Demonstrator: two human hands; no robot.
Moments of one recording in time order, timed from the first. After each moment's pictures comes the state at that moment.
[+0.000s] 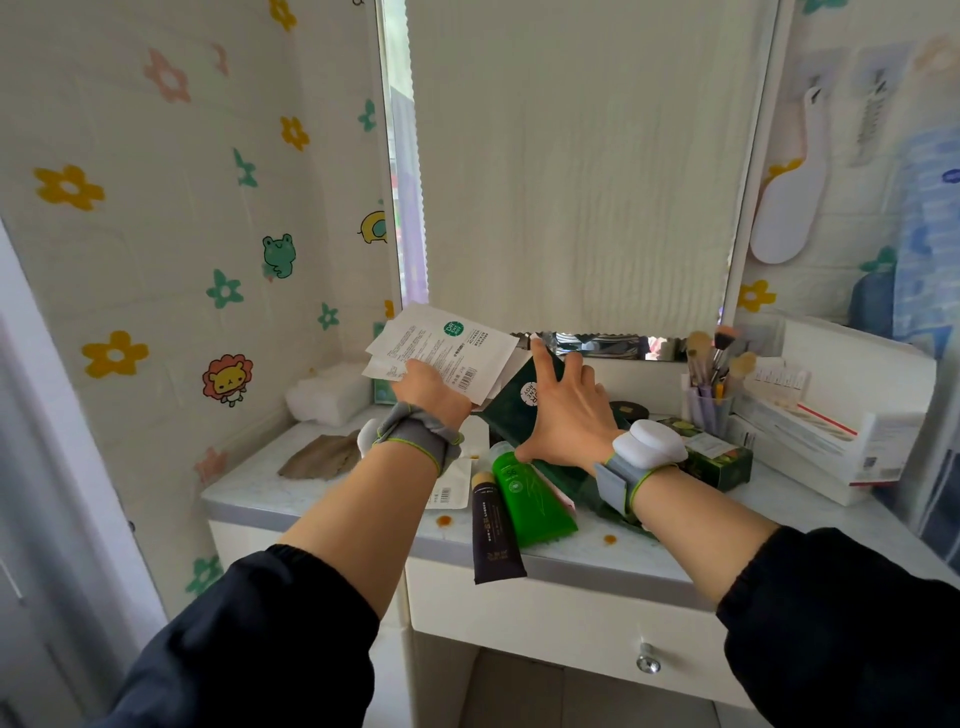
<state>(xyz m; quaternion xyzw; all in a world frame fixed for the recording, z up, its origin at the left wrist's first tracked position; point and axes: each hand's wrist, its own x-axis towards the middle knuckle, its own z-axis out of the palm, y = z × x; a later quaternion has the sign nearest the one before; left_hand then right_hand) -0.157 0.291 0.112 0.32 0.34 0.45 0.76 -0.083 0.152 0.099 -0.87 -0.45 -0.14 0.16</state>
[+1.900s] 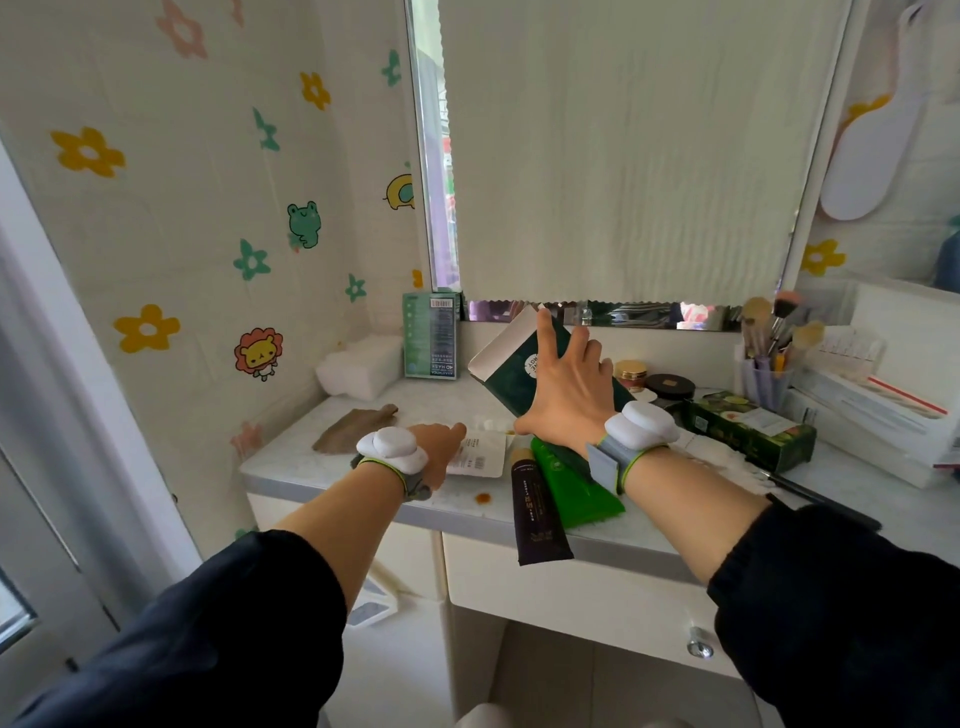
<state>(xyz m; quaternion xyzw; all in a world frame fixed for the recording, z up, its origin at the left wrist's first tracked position) -0.215 0.343 0.037 0.95 0.27 -0.11 -0.06 -0.099 0.201 0.084 -0.87 -0.44 -0.17 0.16</state>
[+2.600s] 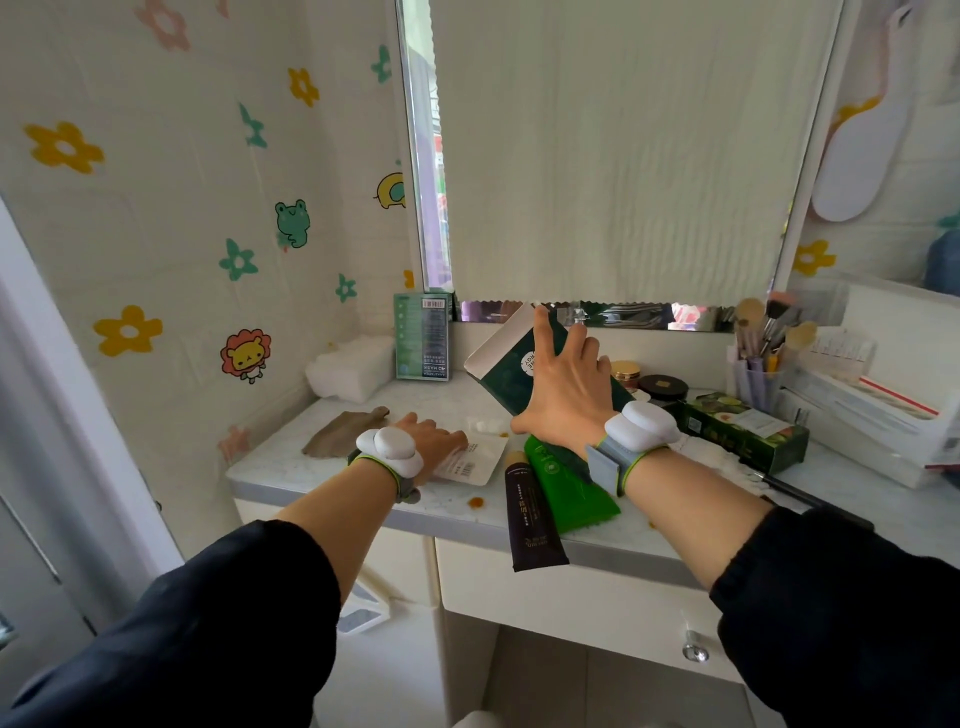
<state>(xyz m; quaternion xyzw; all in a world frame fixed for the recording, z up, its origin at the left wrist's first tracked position) -0.212 0.370 0.028 0.95 0.22 -0.12 -0.17 -0.095 0.199 0.087 -0.87 -0.44 -0.18 0.16</state>
